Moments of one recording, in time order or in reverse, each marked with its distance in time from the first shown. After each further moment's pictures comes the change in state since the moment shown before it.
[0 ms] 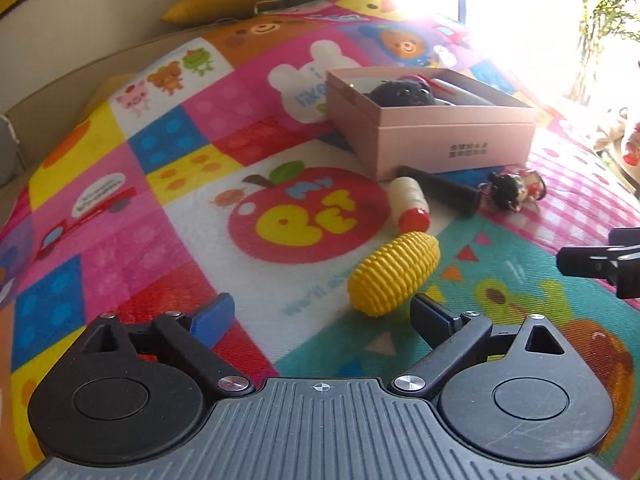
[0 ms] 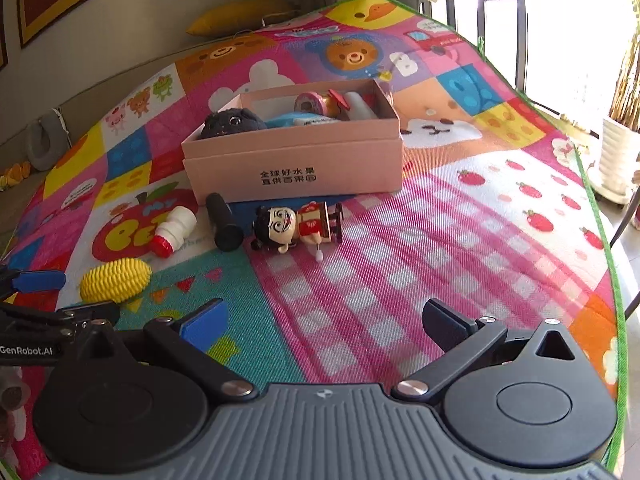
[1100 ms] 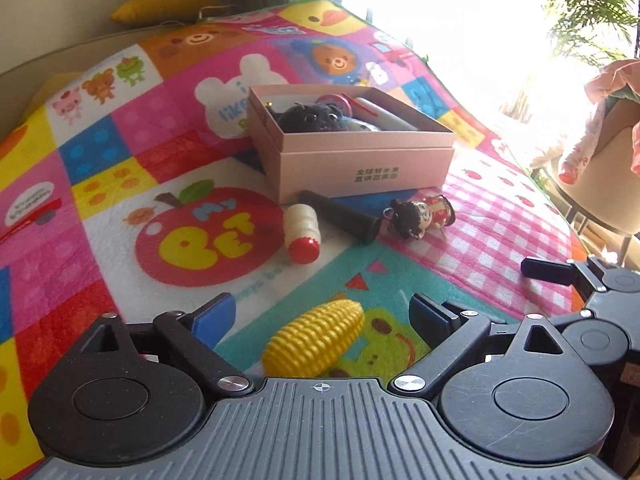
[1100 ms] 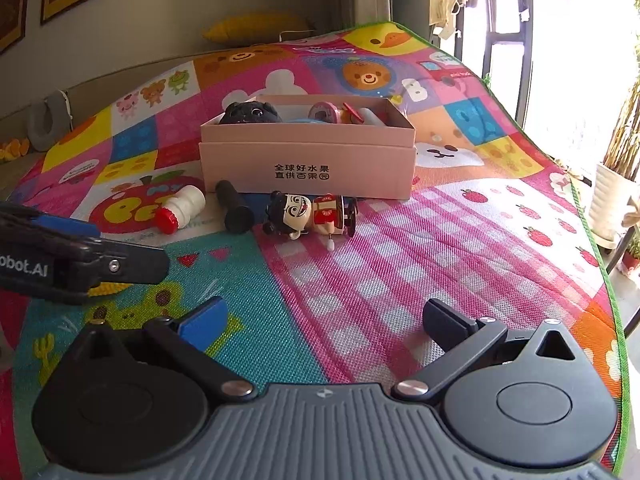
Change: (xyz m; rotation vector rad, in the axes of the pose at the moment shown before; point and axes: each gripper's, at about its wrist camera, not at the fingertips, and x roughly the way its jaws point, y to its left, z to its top) left arm -0.014 -0.031 0.009 -0.007 -0.021 -0.211; right arm -0.001 0.020 -0.028 -0.135 -0.131 -0.071
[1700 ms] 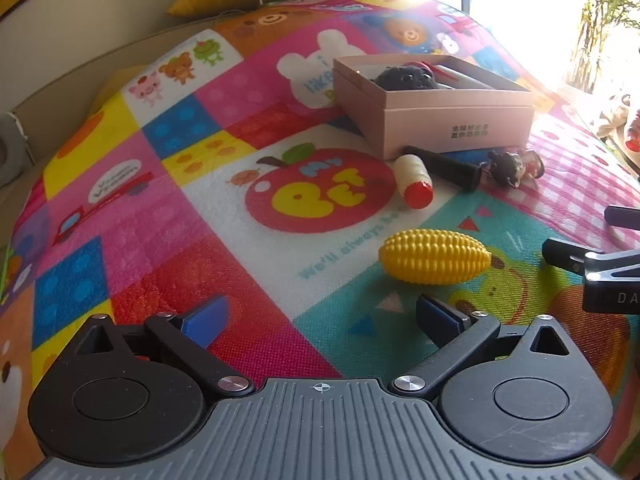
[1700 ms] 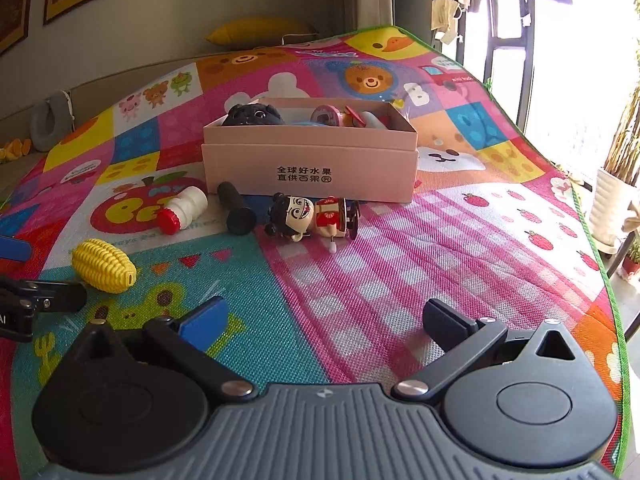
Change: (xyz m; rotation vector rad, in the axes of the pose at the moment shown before) left arm -0.008 0.035 -0.019 0.024 0.061 0.229; right arm 0.000 0.001 0.000 -0.004 -0.006 0.001
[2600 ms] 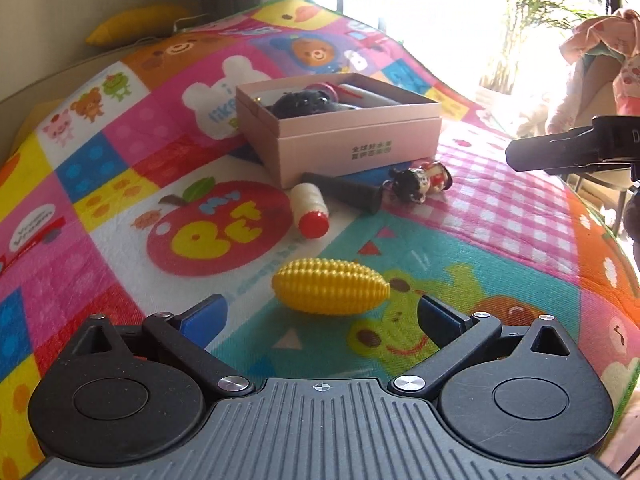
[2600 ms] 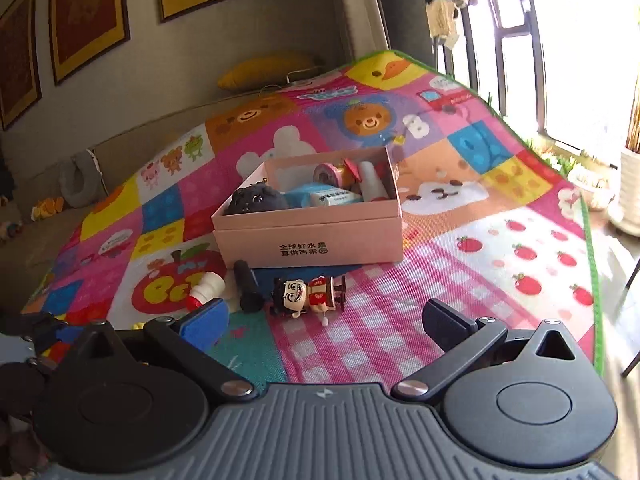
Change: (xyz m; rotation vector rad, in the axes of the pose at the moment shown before) left arm 0.004 -0.028 0.011 0.117 -0.079 -0.254; right arm -0.033 -0.060 0.054 0.178 -0.011 0.185
